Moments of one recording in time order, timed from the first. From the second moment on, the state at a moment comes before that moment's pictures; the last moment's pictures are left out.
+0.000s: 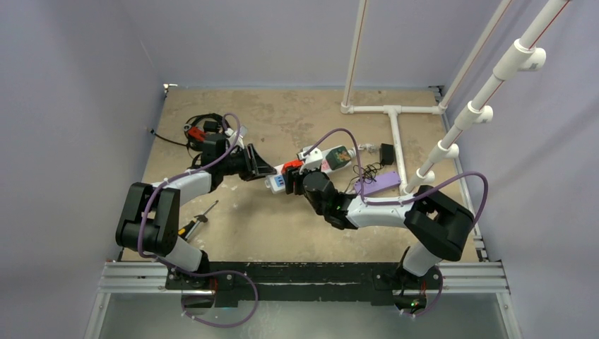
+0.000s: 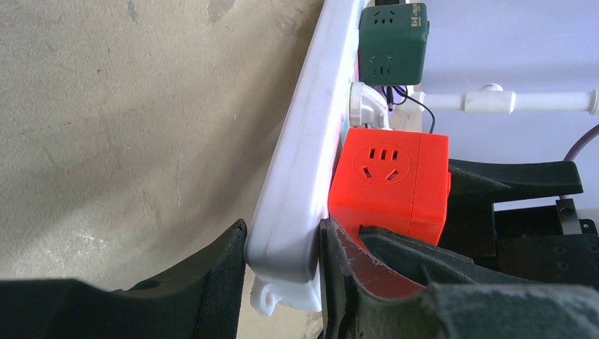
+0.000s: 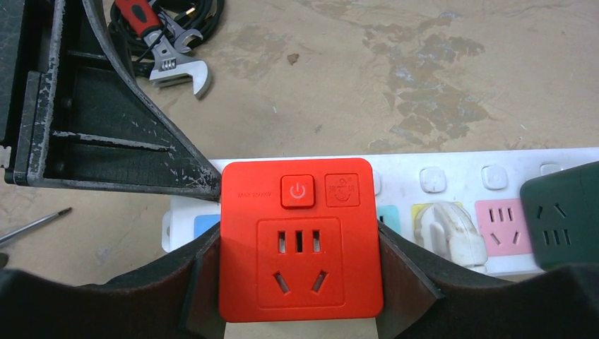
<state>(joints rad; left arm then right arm) -0.18 1.53 0.70 0.20 0.77 -0.67 1.03 1.60 0.75 0.58 0.56 0.32</state>
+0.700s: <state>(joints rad) -0.18 1.53 0.71 0.19 0.74 -0.67 0.86 1.59 0.73 0.61 0.26 0.37</state>
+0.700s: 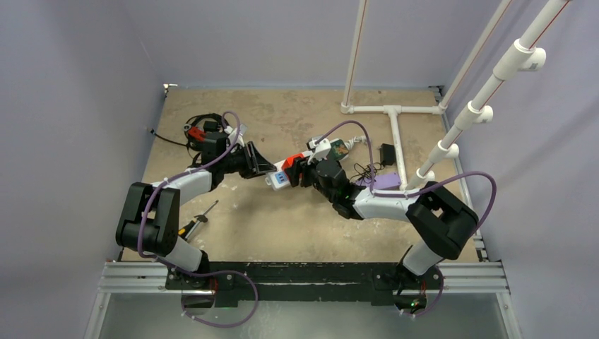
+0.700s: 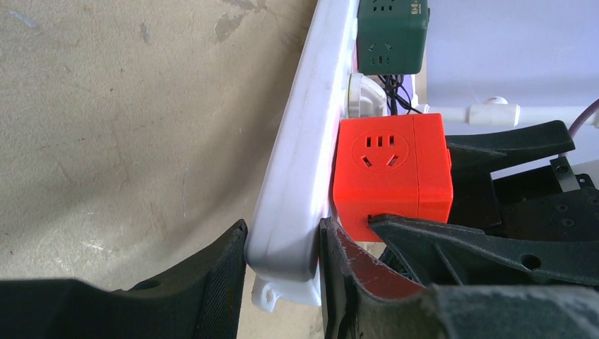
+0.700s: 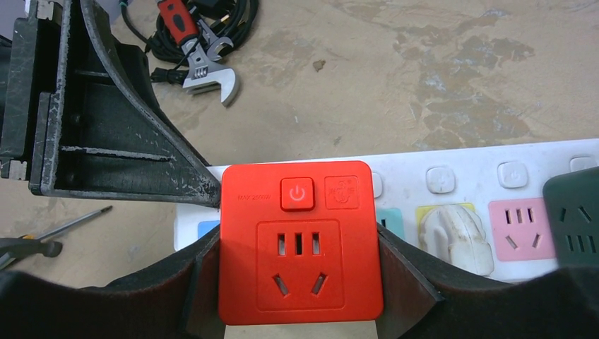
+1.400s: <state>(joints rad) -0.17 1.53 0.71 0.15 0.76 -0.66 1.02 1.59 0.73 0.62 0.54 0.31</state>
